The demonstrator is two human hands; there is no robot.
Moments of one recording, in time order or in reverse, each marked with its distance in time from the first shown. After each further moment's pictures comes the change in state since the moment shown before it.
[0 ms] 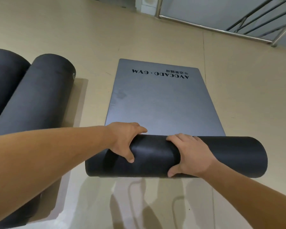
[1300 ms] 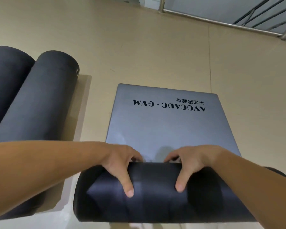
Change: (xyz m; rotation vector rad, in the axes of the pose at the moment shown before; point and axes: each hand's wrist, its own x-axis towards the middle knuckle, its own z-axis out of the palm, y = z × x) left_hand -0.035 0.014 0.040 -0.302 -0.401 -0.020; right_hand 0.012 0.004 -0.011 0.326 -0.715 0.035
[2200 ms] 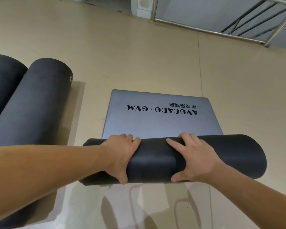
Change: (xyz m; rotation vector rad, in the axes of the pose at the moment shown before) left_hand 0.003 0.021 -0.002 0.558 0.440 -0.073; right_hand -0.031 0.007 0.034 -0.468 0.721 0.037
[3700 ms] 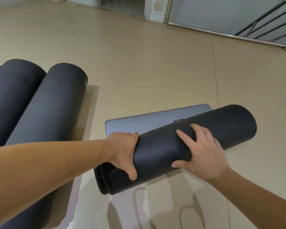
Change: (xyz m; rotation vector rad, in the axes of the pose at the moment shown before) left_hand 0.012 -0.055 -0.005 -0.308 -0.062 -0.138; right_hand 0.049 -0.014 0.005 0.079 0.309 0.126
